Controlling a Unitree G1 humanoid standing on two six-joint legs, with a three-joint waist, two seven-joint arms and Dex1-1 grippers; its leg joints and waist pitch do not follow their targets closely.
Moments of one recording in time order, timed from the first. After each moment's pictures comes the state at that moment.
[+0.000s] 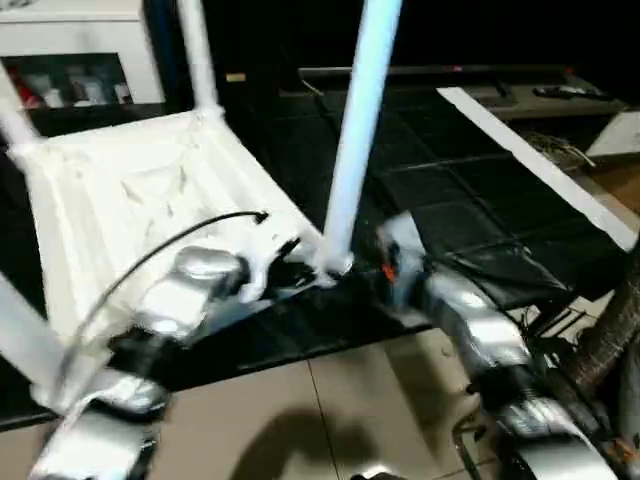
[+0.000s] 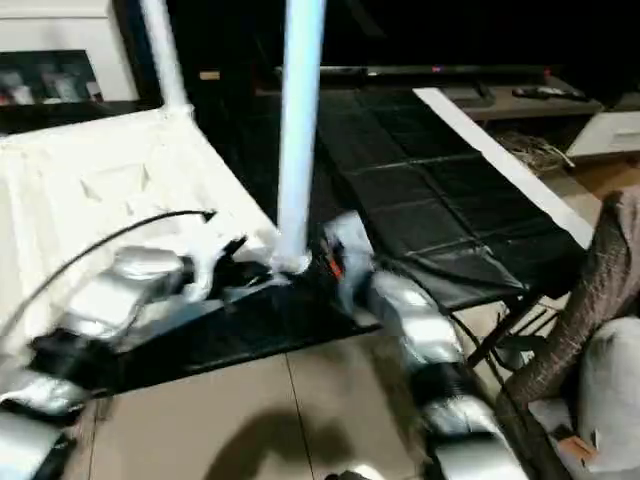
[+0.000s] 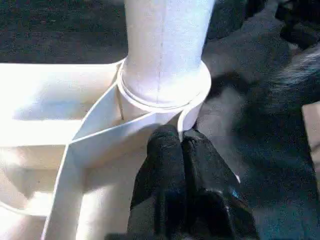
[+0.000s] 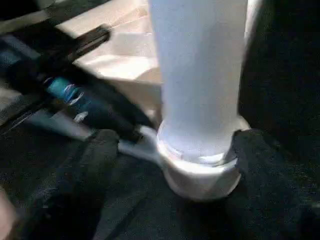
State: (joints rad) left arm -0.59 0.39 -0.26 0.43 -0.02 0.38 -1.00; right arm -0.46 -0.15 0.06 0.55 0.17 0.18 0.95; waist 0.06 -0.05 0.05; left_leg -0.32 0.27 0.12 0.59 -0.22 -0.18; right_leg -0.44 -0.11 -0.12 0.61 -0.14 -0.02
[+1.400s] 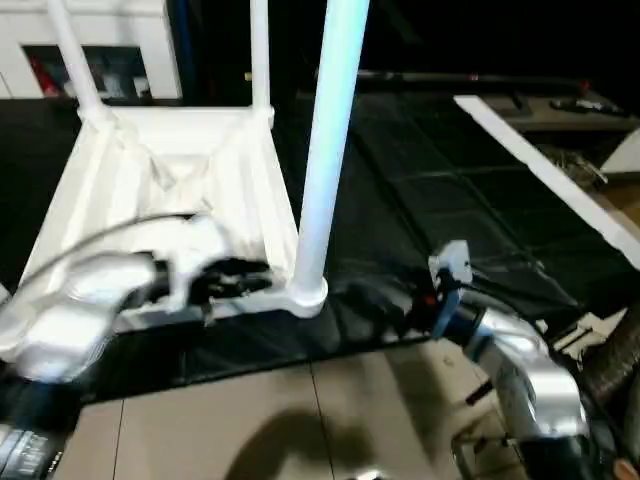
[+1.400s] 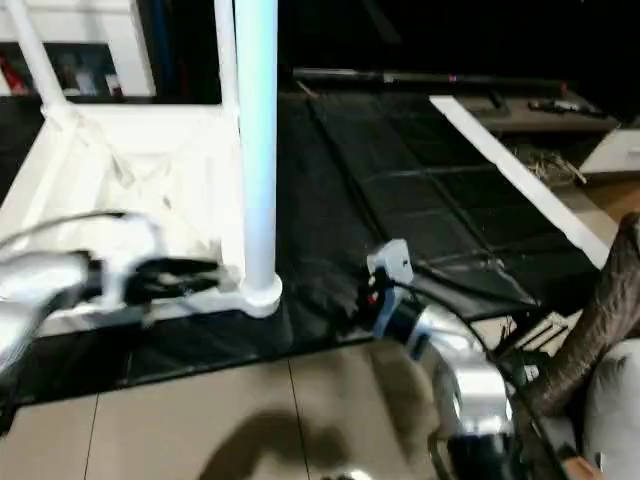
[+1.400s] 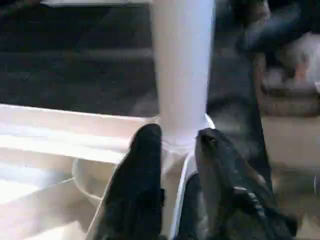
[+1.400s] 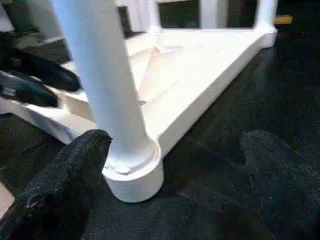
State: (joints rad) left arm -0.30 0.61 -0.02 0.00 -0.26 0.31 -1.07; right arm -0.18 -0.17 0.00 0.04 0.30 0.33 0.77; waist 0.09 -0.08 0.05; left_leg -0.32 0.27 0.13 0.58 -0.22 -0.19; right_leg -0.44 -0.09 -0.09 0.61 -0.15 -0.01
